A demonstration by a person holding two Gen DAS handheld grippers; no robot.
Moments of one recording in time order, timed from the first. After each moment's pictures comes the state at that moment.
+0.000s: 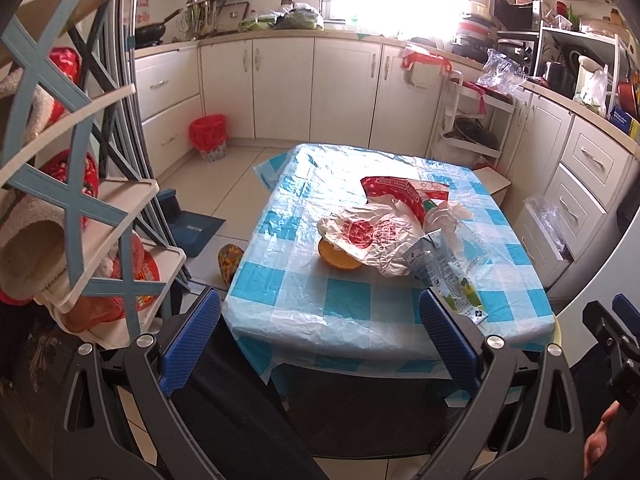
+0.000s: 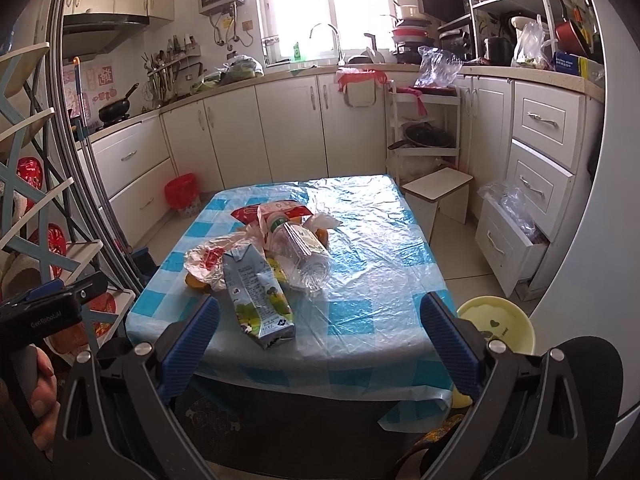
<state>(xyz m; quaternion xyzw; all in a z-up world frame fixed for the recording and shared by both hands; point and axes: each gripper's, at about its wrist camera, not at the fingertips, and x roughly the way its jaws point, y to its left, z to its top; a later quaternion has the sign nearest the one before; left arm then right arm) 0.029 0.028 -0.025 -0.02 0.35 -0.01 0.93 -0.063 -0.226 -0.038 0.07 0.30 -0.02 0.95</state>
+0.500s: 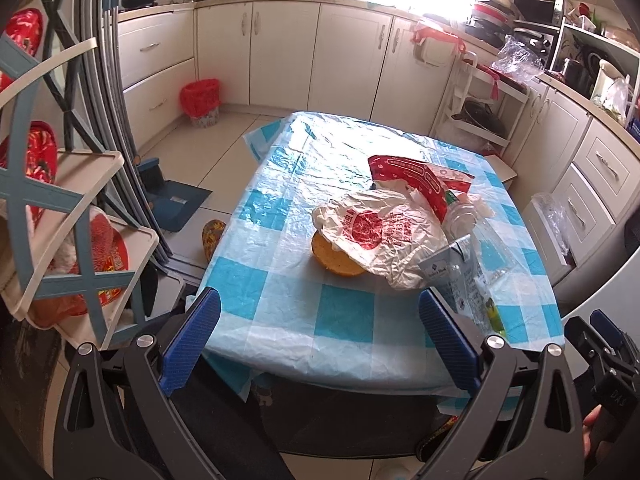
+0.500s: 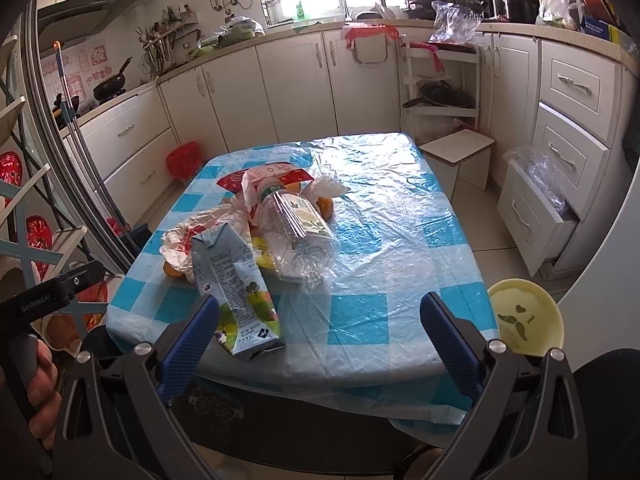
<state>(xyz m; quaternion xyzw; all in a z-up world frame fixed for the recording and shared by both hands) 0.102 0.029 -0.063 -0.05 0.40 -0.02 0.91 0.008 -0.249 -0.074 0.09 0.37 0.01 0.92</state>
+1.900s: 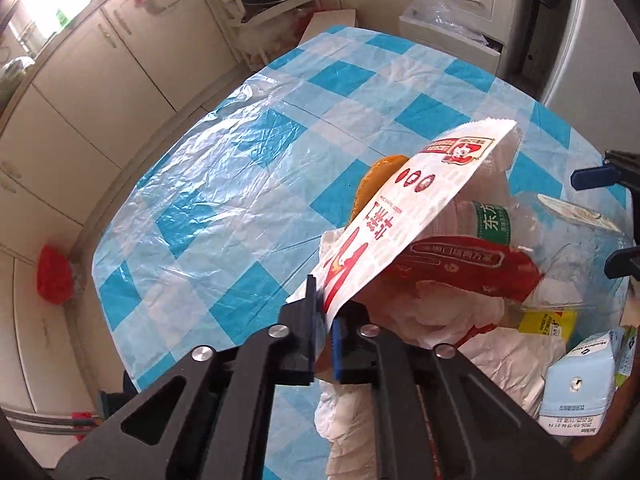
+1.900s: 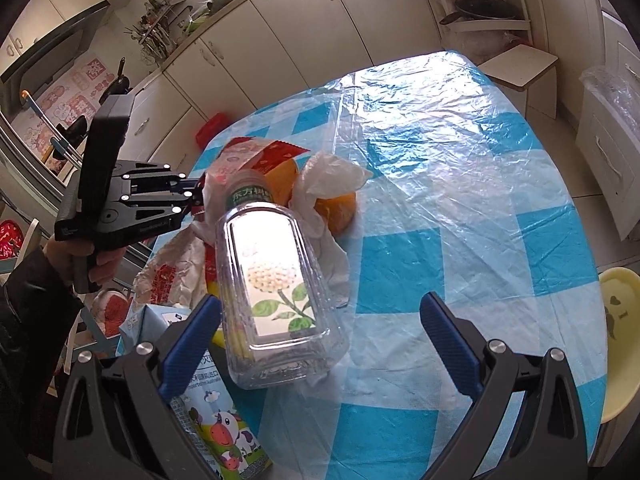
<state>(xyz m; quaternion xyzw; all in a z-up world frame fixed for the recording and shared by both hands) 0.341 -0.098 -0.129 0.31 0.46 -0.33 0.77 0.133 -0.287 -0.136 0.20 0.45 0.11 0.86</state>
